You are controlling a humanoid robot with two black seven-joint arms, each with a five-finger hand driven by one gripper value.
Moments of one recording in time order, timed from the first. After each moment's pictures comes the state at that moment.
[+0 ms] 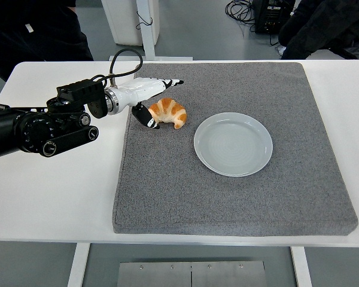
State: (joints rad) left arm -1.30 0.29 0.23 -0.92 1.08 0.19 -0.14; right arm -0.07 0.00 0.13 0.09 -0.09 -0.11 0.25
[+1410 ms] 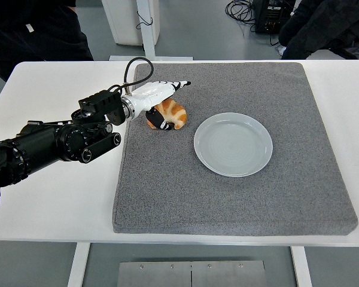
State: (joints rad) left arm -1.18 0.05 0.23 -0.55 1.02 0.24 -0.24; right arm -0.07 0.00 0.13 0.09 -0.09 -0.11 0.25
